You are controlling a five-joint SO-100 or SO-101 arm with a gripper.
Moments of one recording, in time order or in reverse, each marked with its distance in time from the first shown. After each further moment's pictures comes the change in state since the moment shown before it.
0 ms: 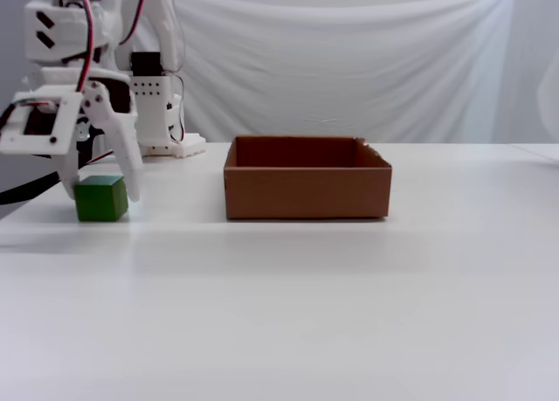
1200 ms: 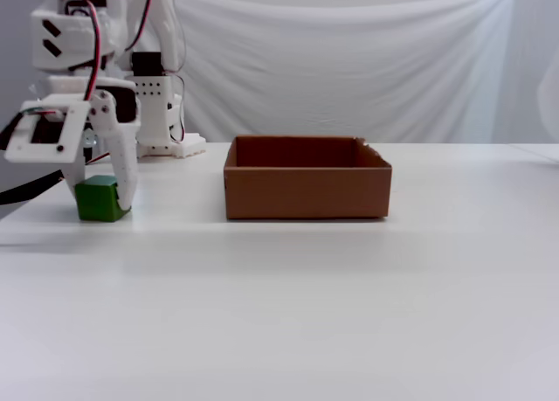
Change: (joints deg) arm -1.4 -1.8 0.0 0.0 1.0
